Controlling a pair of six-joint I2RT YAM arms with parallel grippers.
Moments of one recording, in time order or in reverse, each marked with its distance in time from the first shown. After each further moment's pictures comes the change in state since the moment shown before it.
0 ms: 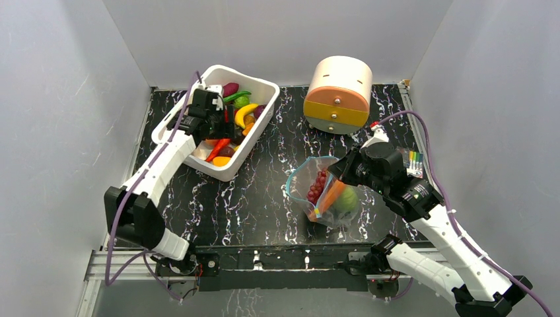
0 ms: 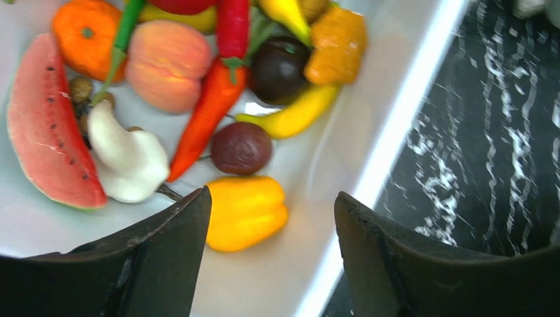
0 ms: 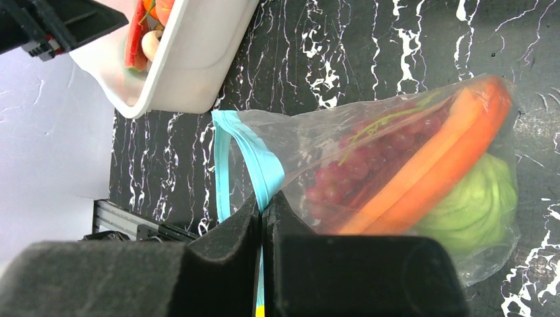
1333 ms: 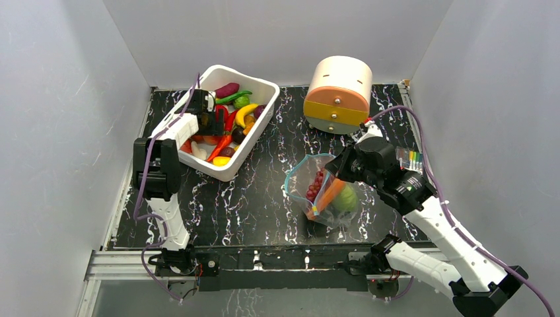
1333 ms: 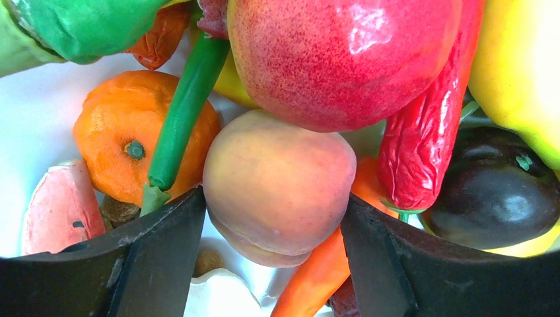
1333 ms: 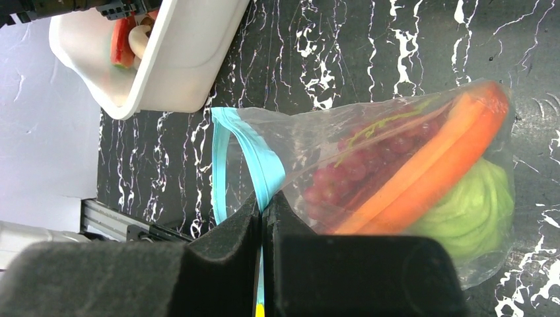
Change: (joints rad) left arm 0.245 0.499 0.104 0.240 0.072 0.228; right arm 0.000 0.069 0.031 0.001 0.002 -0.022
